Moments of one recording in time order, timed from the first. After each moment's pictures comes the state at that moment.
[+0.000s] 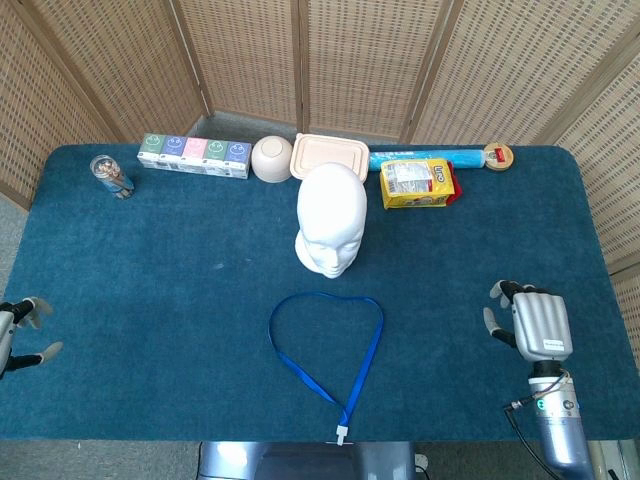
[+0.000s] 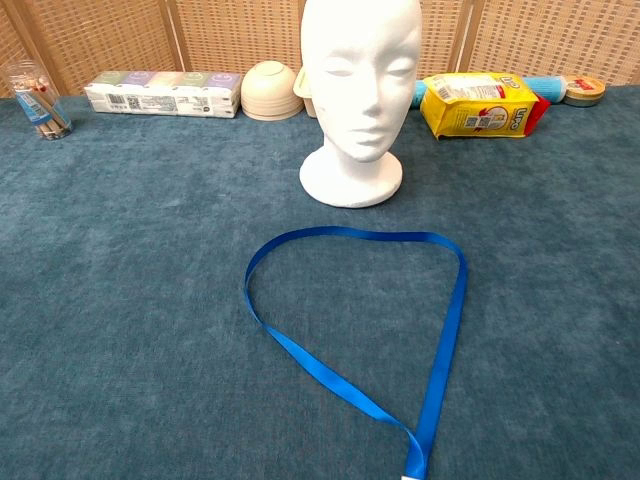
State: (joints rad) left arm -0.11 -0.99 -0.04 -1.69 1.43 1.40 0.01; right arm 0.26 -1.27 0.16 -1.80 -1.26 1.42 -0.43
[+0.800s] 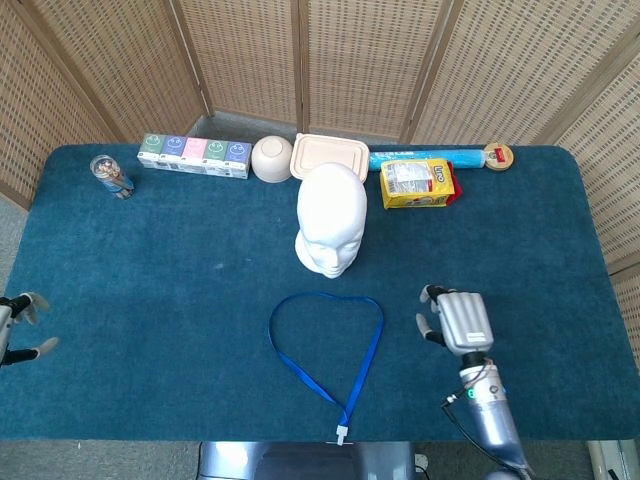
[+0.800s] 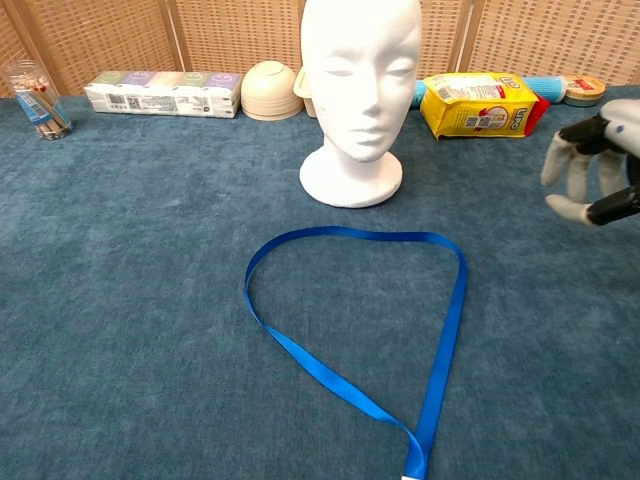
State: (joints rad) left arm -0.14 -1.00 -0.05 -1.62 1.42 1.36 -0.02; right arm 0.38 -1.52 0.17 -1.76 -1.18 1.31 -0.61
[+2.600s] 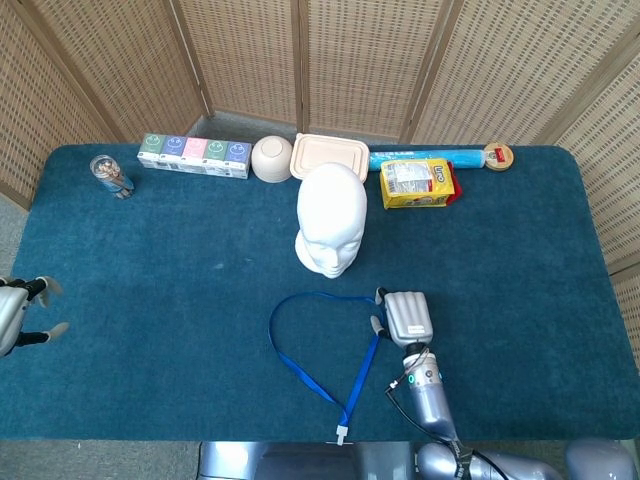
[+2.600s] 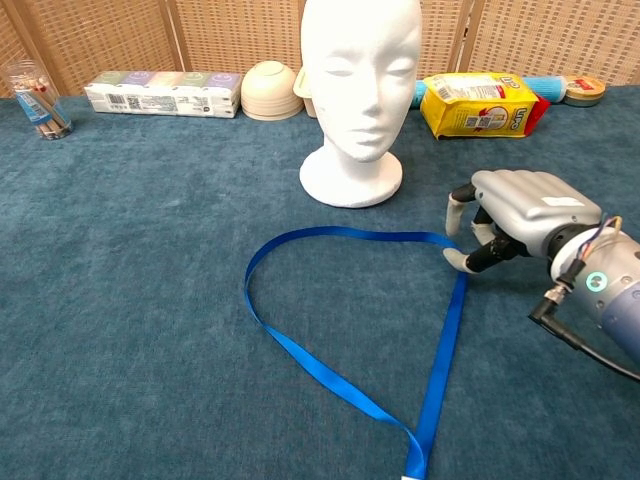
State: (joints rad) left arm -0.21 -1.00 -0.07 -1.58 1.43 1.30 -0.02; right arm 0.52 -1.86 0.22 -1.44 -1.03 1.24 -0.70
